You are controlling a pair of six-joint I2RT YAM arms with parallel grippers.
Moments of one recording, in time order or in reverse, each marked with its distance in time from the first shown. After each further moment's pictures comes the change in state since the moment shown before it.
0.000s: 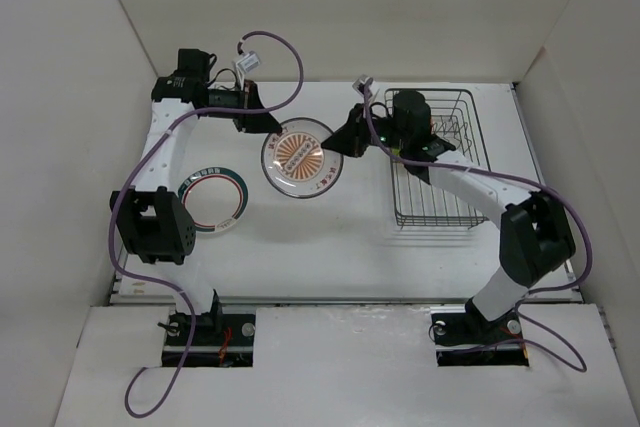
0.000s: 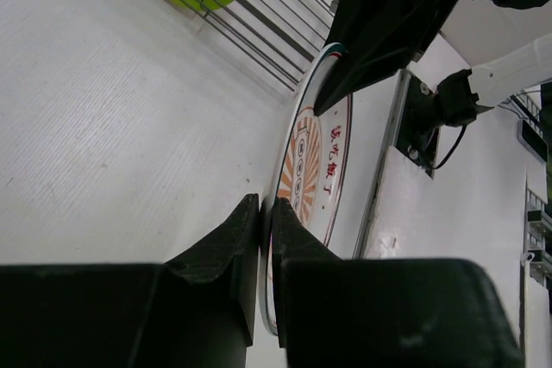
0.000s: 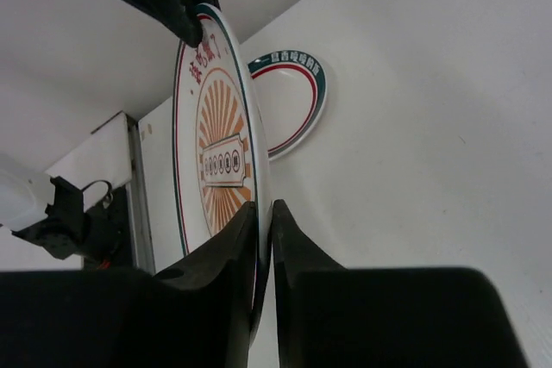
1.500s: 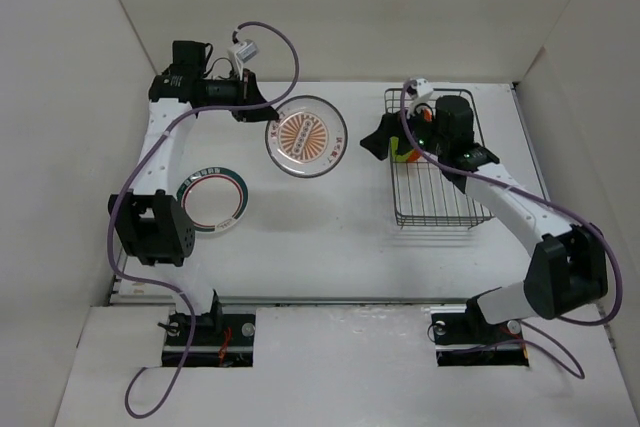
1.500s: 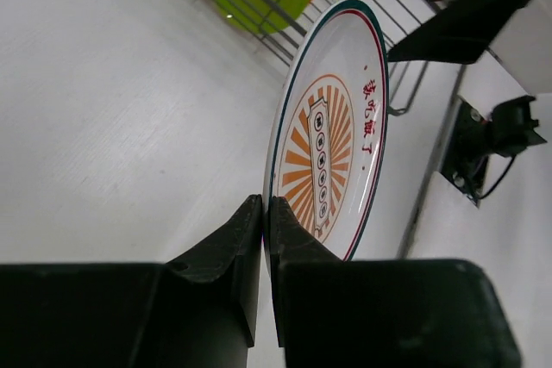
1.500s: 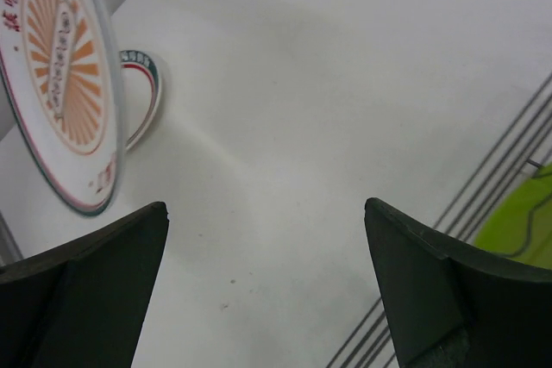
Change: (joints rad) left arm 0.019 0.019 0.021 0.168 -0.123 -0.123; right arm -0.183 -0.251 -0.148 -0.220 0.281 -0.133
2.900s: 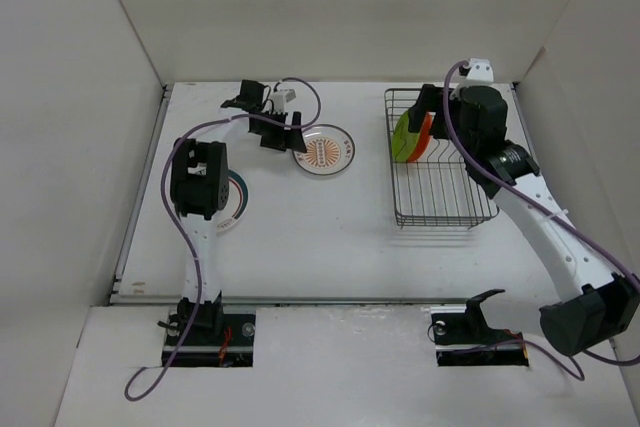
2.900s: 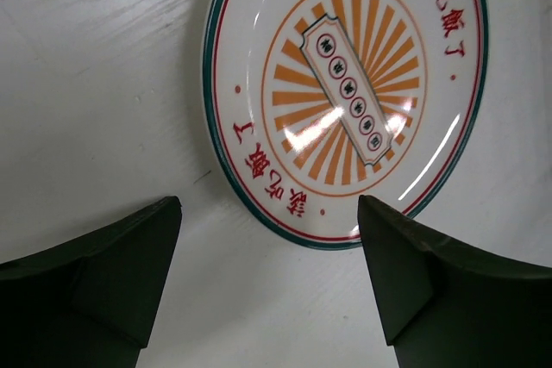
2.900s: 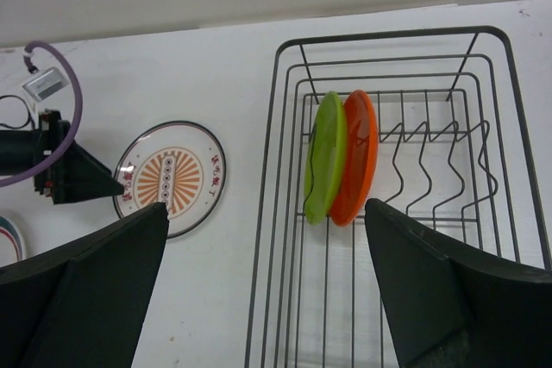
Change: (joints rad) left arm -0.143 0.476 -0.033 0.279 -0.436 -0.196; right arm 0.022 -0.167 0.179 -0.352 0.679 0.089
